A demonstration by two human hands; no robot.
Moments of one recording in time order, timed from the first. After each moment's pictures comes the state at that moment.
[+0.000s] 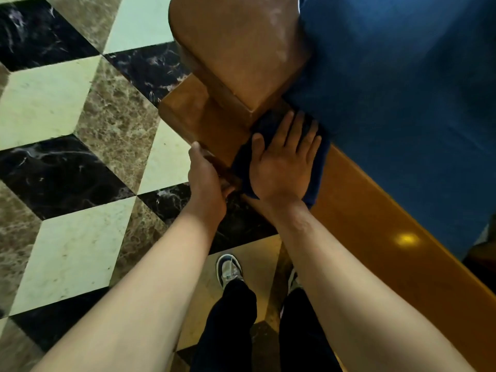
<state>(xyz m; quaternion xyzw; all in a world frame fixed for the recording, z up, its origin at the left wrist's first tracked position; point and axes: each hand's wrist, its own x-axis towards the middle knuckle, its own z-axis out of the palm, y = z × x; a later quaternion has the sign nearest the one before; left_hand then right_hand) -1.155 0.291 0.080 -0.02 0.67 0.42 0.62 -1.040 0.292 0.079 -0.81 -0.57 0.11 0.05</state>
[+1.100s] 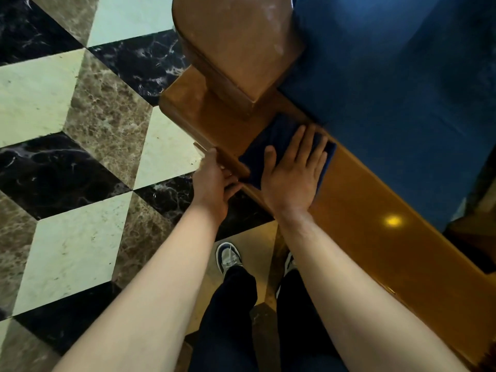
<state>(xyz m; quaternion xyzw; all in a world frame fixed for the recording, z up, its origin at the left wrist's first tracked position) -1.162 0.265 0.081 0.03 0.65 0.35 0.67 -1.029 0.244 0.084 -0.85 -0.51 0.13 0.03</state>
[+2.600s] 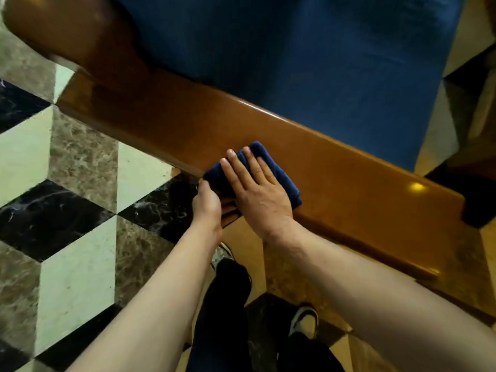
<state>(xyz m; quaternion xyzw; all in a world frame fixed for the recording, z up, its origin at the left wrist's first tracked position) -1.019 0.119 0.085 0.12 0.71 0.22 0.66 -0.904 0.076 0.075 -0.66 -0.75 0.06 0.03</state>
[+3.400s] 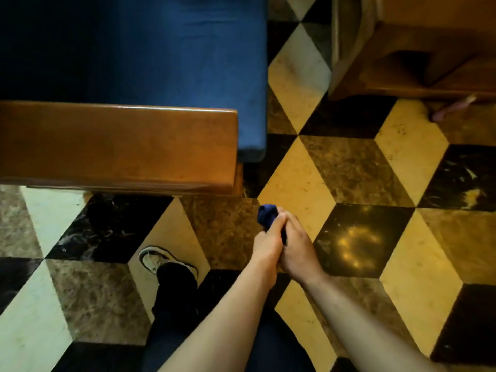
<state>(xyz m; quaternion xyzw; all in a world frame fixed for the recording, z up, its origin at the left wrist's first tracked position) -0.733 -0.258 0.078 0.21 0.66 -0.03 0.72 -0.689 -0.322 0.074 -0.83 -0.27 0.39 0.30</state>
